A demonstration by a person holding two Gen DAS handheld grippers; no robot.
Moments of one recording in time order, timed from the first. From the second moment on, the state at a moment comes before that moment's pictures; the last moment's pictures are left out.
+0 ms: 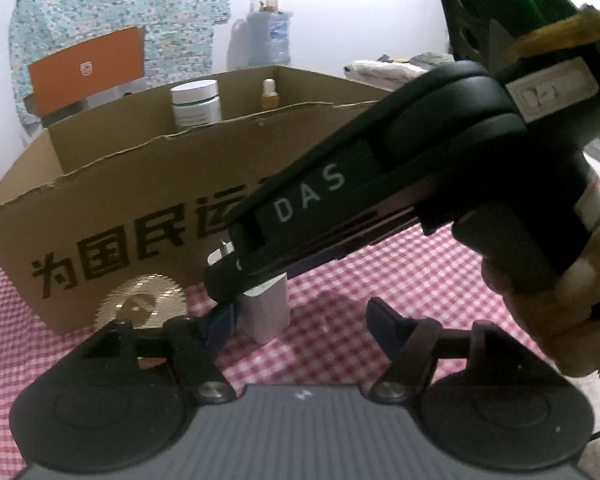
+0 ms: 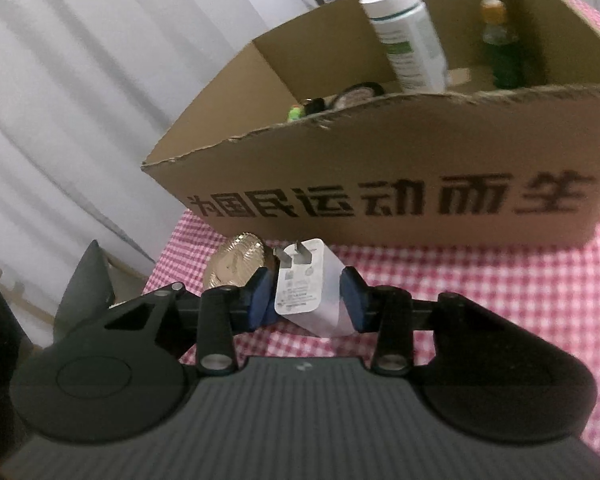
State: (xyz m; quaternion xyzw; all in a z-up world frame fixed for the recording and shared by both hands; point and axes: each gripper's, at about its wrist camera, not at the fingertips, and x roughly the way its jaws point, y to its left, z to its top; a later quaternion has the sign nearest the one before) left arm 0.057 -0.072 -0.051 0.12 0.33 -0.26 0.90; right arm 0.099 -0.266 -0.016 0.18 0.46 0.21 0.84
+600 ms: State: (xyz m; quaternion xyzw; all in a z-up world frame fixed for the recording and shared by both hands) left arm 0.028 -0.094 -0.050 0.12 0.35 -0.34 0.87; right arm 0.029 -0.318 -0.009 0.25 0.46 0.14 0.84
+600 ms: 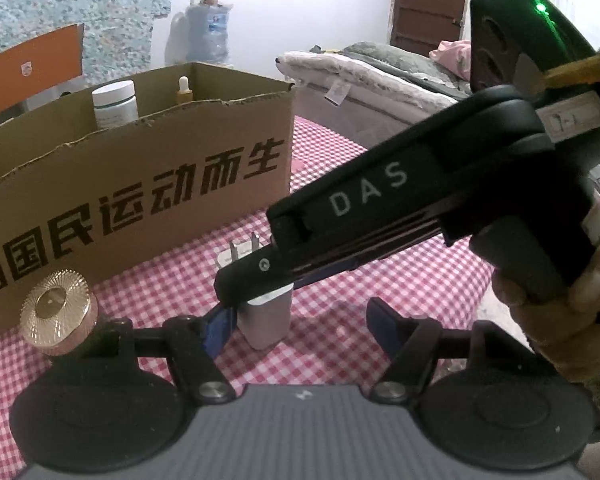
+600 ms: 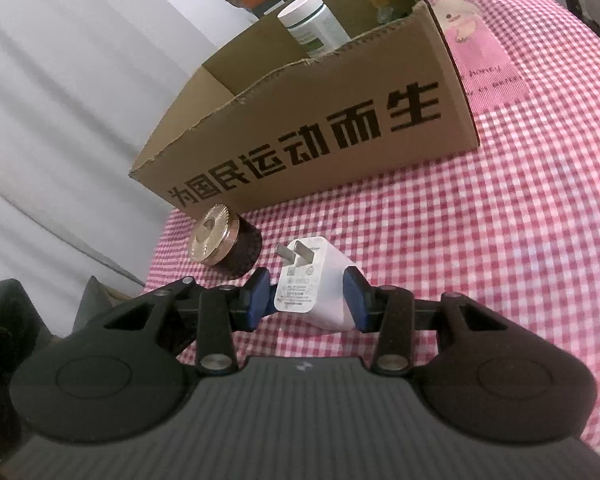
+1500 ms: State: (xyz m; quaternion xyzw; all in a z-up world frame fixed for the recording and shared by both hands) left arm 0.055 -0.113 -0.063 0.15 0.34 -0.26 0.89; right arm 0.036 -0.330 -0.014 0.29 0.44 0.13 0.84
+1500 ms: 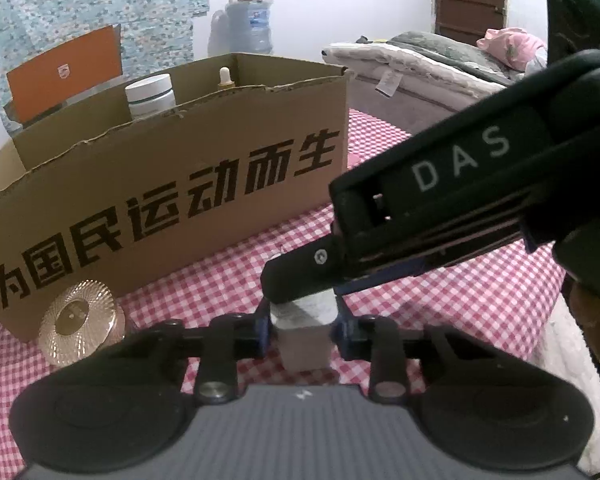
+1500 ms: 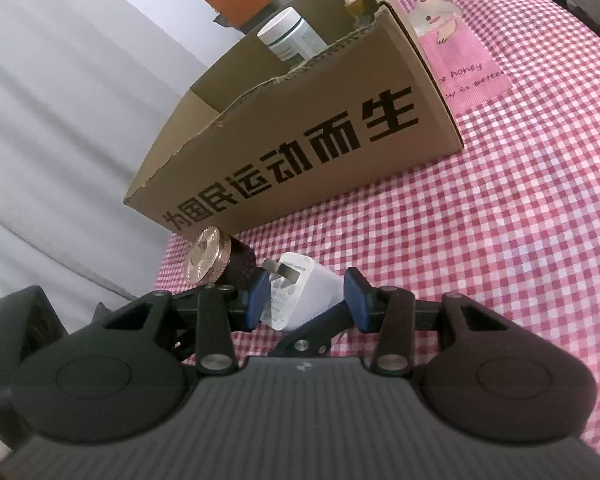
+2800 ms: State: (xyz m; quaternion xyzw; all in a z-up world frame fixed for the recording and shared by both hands) left arm 0.032 -0.124 -0.059 0.19 0.35 -0.24 0.89; right arm 0.019 -0.329 -0.006 0.29 0.45 0.14 0.83
